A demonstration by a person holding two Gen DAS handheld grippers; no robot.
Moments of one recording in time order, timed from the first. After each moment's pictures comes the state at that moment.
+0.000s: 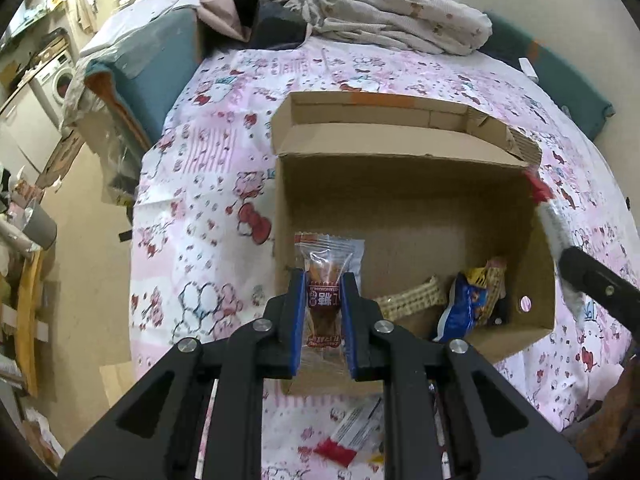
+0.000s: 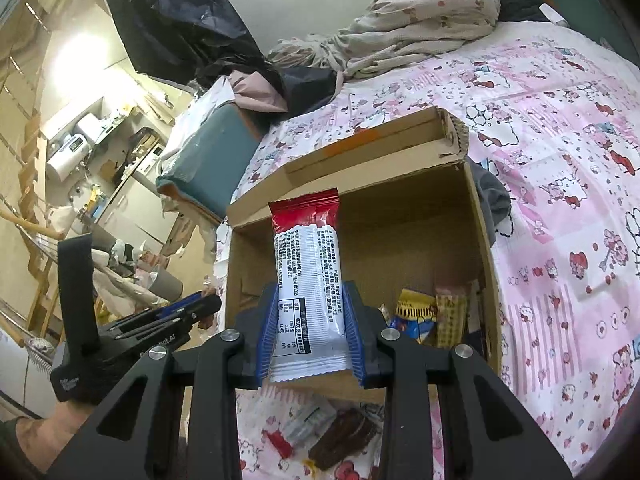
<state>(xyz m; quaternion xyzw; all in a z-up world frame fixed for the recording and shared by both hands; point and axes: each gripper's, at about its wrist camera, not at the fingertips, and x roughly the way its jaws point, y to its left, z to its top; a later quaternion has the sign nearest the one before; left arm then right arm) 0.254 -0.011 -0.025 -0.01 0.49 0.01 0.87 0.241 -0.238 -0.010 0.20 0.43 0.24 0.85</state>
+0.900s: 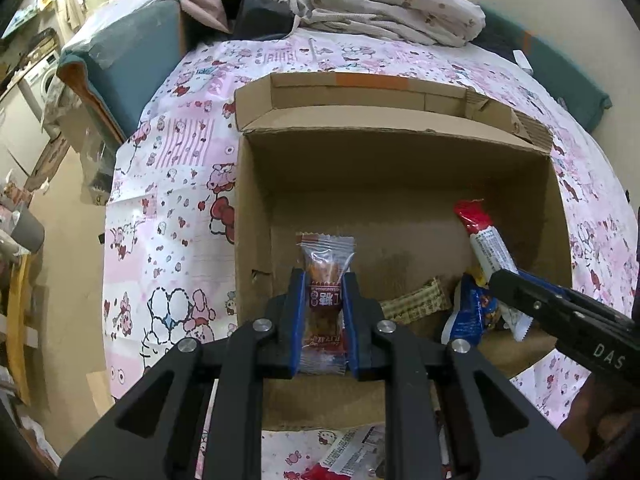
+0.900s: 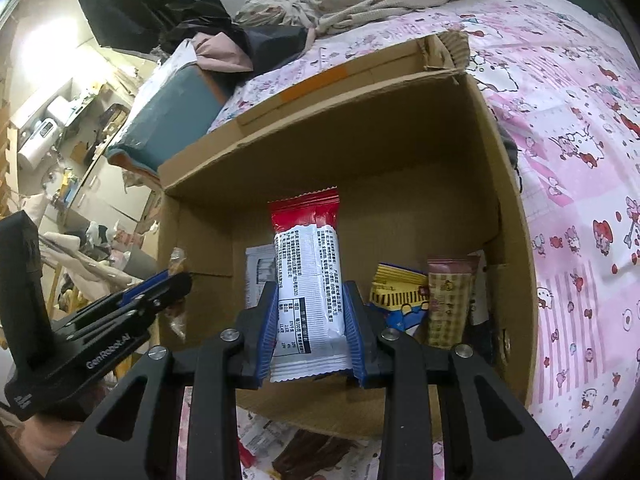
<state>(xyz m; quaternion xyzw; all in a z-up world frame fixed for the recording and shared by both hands) 0.269 -0.016 -0.061 -0.02 0.50 0.00 0.87 0.268 -0.224 -0.078 0.18 0.49 0.20 0.82</state>
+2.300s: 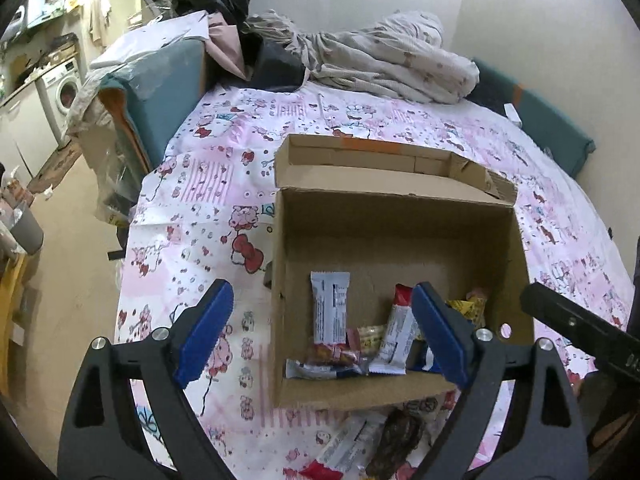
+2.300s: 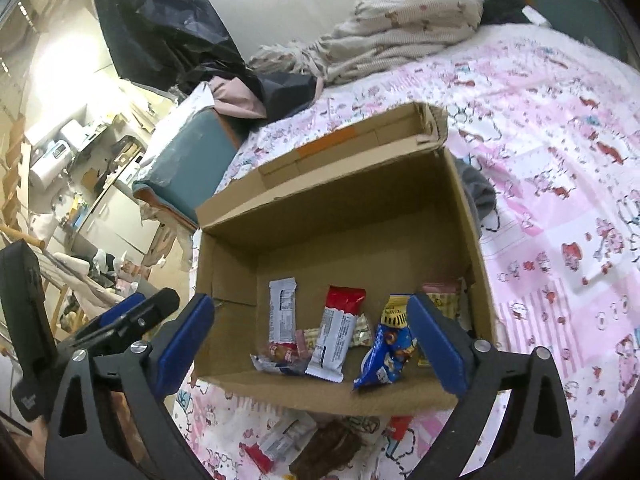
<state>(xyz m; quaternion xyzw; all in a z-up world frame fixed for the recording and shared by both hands) 0.222 0.003 -0.009 -0.06 0.41 0.00 0.91 0.225 -0.240 -0.022 0.19 0.41 0.20 0.87</state>
